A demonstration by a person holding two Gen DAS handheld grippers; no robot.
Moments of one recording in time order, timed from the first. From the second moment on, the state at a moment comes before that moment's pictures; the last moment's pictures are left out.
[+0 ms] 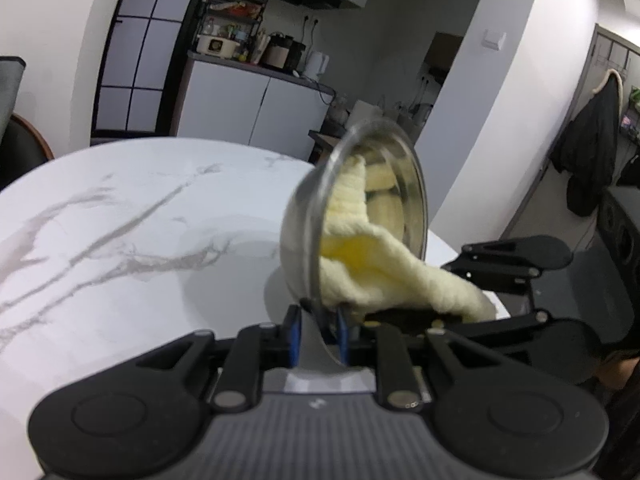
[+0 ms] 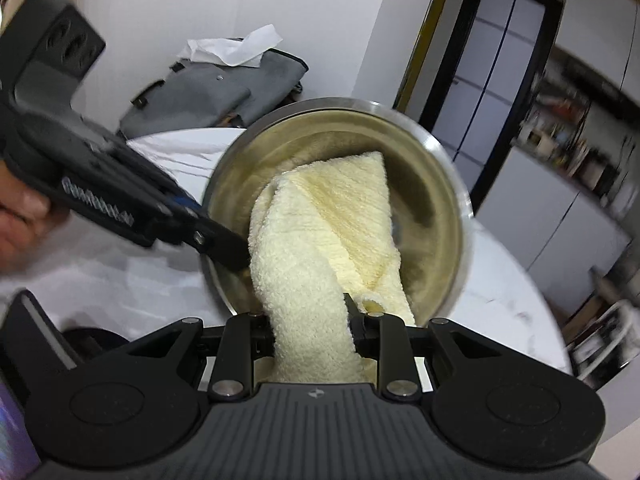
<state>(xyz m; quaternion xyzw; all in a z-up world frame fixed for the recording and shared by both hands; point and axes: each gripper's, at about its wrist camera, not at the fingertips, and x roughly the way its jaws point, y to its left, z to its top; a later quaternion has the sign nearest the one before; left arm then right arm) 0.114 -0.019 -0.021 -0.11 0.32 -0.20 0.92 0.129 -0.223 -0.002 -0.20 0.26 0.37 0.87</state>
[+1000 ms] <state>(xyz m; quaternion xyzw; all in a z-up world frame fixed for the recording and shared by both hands) 0.114 -0.021 -0.023 -0.11 0.32 -0.21 0.92 0.126 -0.225 -0.006 -0.22 0.25 0.37 0.87</state>
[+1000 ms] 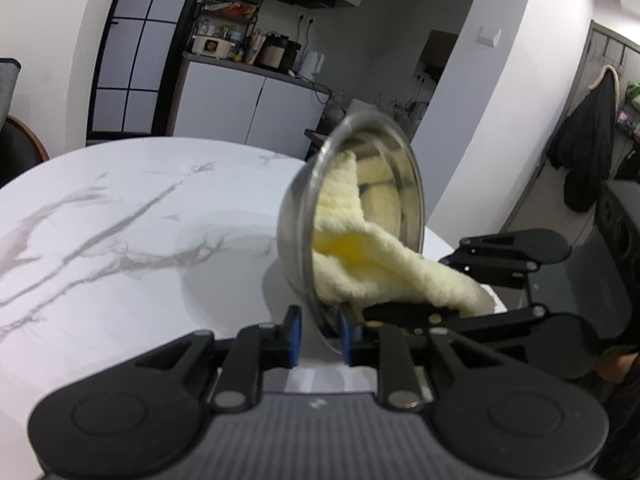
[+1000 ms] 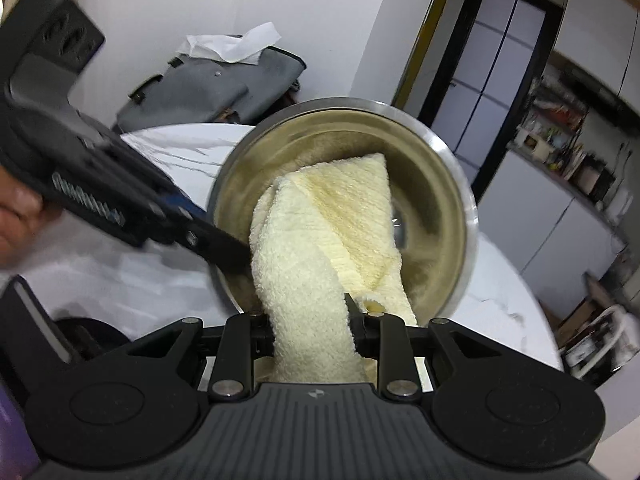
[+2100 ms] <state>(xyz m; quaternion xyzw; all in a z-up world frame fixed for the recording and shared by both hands) 0.111 -0.017 -0.022 -0.09 0.32 -0.20 0.92 0.125 -0.227 -0.002 -0.20 0.26 0.39 0.86</state>
